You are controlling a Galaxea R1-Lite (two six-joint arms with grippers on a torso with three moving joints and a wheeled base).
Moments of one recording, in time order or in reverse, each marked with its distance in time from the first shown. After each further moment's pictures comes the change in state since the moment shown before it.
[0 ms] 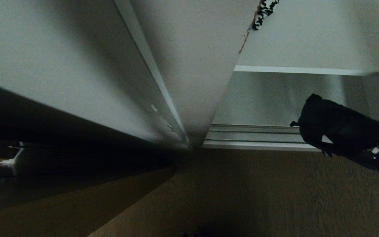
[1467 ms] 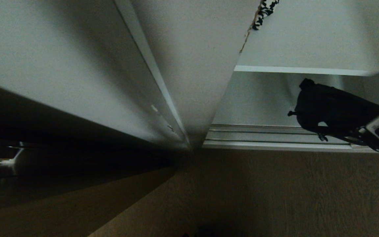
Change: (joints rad) left arm 0.000 0.000 0.000 0.000 0.000 0.000; right arm -0.067 0.358 -0.021 -0.581 0.099 0.006
